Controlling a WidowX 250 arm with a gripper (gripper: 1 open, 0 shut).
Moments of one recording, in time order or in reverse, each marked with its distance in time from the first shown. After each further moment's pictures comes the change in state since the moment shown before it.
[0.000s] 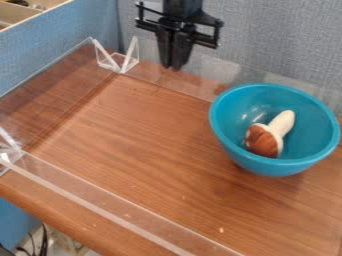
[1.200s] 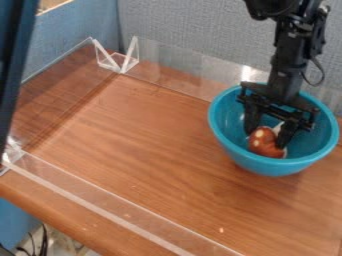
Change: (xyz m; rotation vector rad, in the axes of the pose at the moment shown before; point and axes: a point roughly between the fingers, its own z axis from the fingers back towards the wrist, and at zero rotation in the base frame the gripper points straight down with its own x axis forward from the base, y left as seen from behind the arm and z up) arm 0.039 -0.110 -0.091 -0.028 0.084 -0.179
